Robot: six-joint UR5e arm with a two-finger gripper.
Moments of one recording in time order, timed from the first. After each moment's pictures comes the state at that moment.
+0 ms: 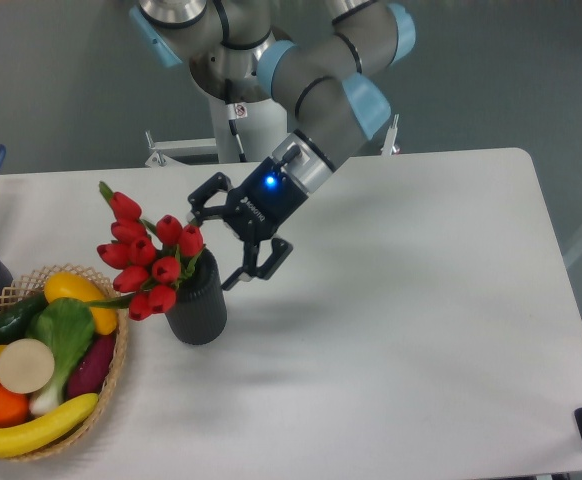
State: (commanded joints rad) arm 2.69 -1.61 -2.08 -0.76 0.56 1.31
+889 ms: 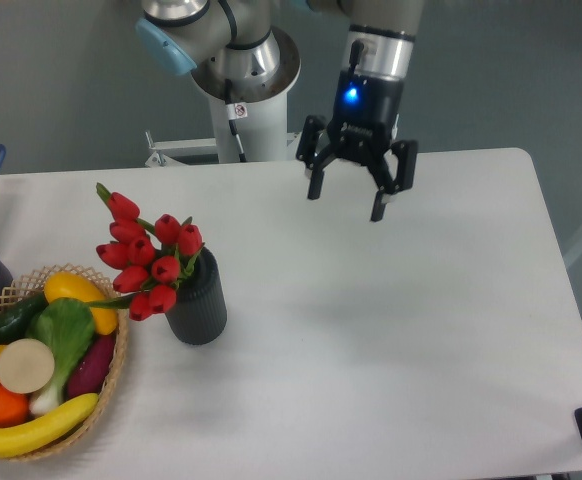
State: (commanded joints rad) arm 2.79 -1.45 -1.88 -0.94 1.13 1.40
